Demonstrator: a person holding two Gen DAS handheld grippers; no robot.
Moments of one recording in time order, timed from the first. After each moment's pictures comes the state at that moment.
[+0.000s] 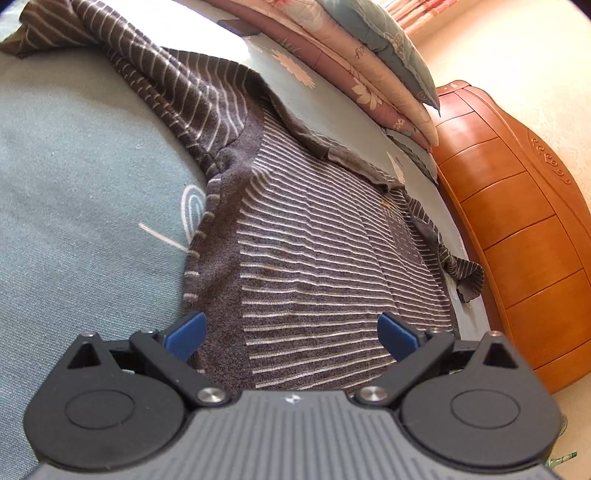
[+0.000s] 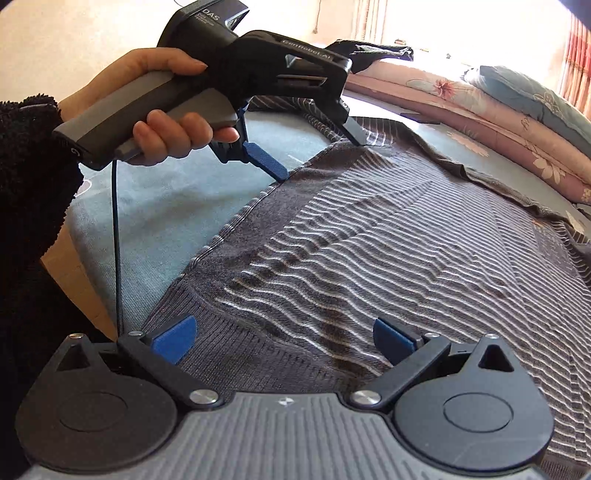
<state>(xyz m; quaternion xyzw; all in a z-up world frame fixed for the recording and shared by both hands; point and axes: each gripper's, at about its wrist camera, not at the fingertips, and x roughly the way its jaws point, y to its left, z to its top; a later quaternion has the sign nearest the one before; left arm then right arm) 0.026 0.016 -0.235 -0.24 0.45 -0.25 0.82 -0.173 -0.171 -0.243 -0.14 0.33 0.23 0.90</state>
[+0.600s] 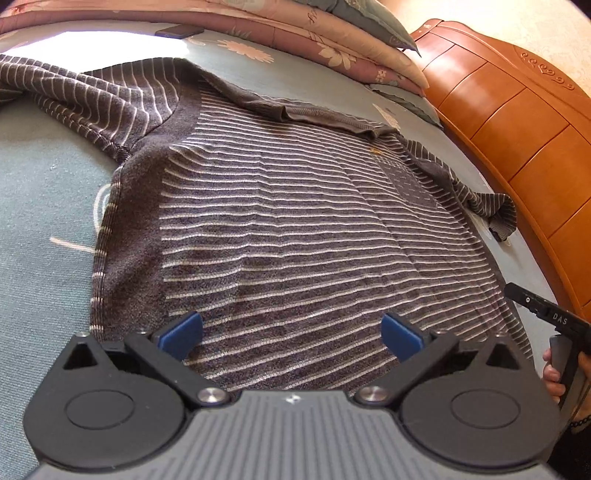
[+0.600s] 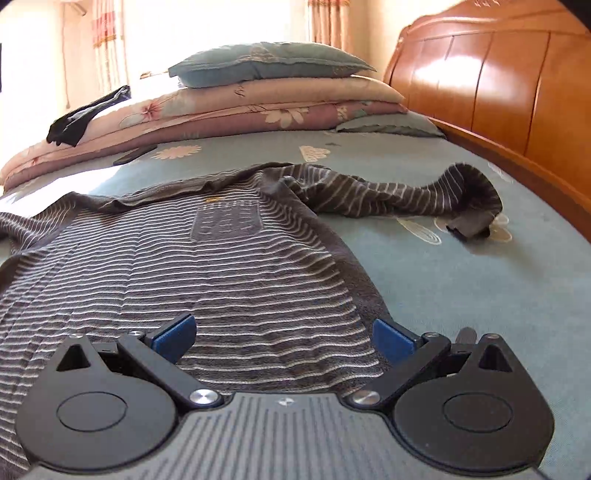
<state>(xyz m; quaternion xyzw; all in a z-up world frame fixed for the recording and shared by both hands) 0.019 -0.063 -0.248 -0.11 0.45 -0.24 0.85 -0.084 -0.452 -0.241 0.08 0.31 -0.08 0.94</state>
